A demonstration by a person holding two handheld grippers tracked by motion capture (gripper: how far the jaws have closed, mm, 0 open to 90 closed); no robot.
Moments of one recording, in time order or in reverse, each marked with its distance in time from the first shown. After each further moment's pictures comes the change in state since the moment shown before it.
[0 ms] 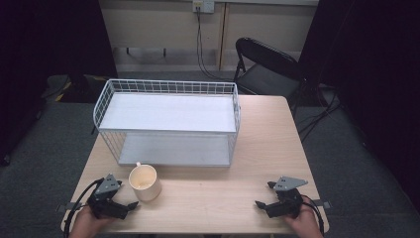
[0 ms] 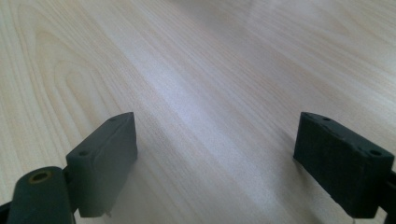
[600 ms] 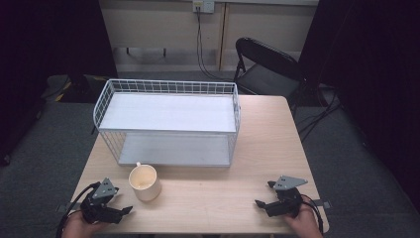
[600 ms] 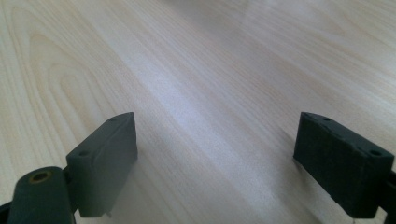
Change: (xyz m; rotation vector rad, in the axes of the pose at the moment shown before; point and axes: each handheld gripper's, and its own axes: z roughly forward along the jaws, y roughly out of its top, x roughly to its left) left arm -0.018 0.011 -0.030 0.099 0.035 0.027; right arm -0.001 0.001 0.001 0.000 -0.011 0.009
